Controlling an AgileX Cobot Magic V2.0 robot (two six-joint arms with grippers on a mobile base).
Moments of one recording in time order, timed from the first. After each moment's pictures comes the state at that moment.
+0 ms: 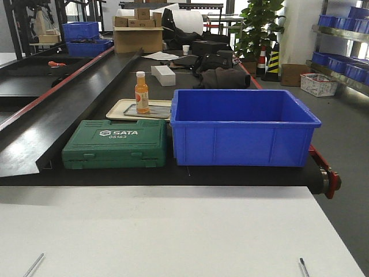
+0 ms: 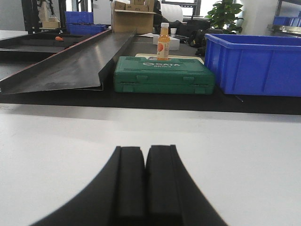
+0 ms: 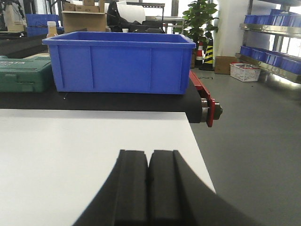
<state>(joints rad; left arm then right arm) 0.00 -0.01 0.03 -0.06 0.11 -0.04 -0.02 -0.01 0.03 -0.07 0.10 0.05</state>
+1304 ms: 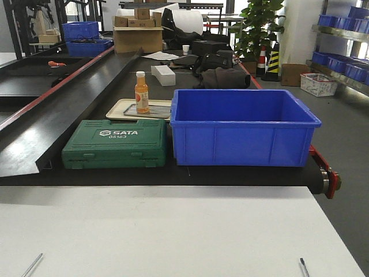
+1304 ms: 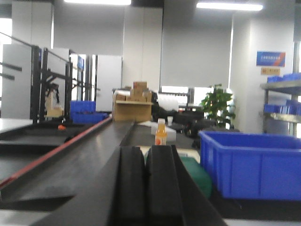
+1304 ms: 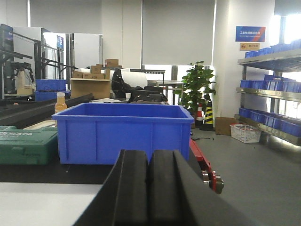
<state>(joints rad) 0.00 -0.01 -0.15 -0.06 -0.08 -0.04 -0.02 0.05 -0.13 -0.07 -0.04 0.05</state>
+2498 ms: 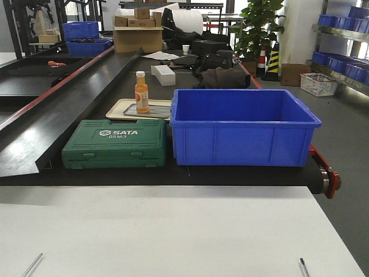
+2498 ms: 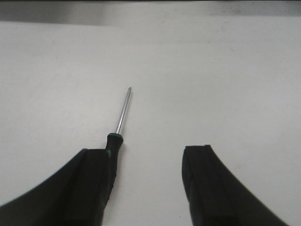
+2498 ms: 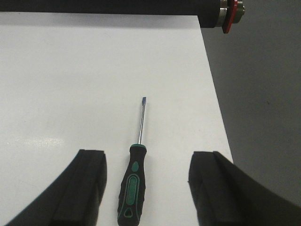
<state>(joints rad) 0.03 1.05 -0.67 -0.05 0.39 0.00 -0.02 0.86 -0.39 -0.06 0.16 0.05</state>
